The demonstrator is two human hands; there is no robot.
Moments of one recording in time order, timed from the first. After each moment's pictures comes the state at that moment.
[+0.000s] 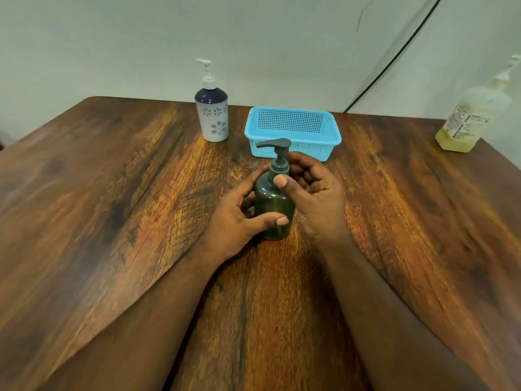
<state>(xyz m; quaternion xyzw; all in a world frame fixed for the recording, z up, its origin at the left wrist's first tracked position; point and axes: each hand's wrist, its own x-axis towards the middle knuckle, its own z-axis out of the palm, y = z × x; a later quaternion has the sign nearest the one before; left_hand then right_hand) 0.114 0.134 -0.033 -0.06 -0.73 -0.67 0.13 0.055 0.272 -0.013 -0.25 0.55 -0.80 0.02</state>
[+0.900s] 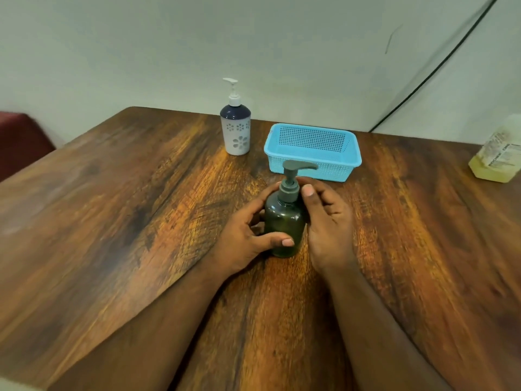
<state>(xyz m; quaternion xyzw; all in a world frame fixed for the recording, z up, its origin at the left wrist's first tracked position) 0.112 0.131 -0.039 -0.03 -0.76 -0.64 0.14 0.051 0.268 -0.015 -0.22 0.54 -0.81 0.03</state>
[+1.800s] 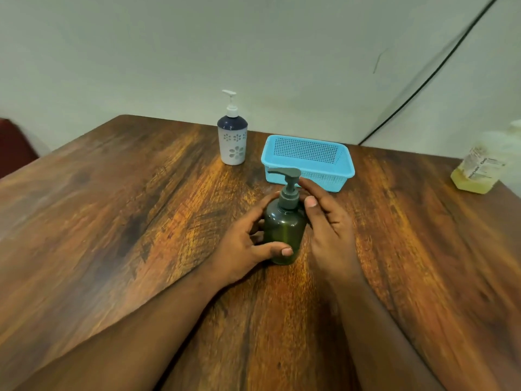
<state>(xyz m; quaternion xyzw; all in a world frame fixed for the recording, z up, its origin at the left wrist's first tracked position) 0.108 0.123 -0.044 -0.07 -0.75 -0.65 0.11 0.060 0.272 -0.005 -0.28 0.61 -0.74 -0.02</state>
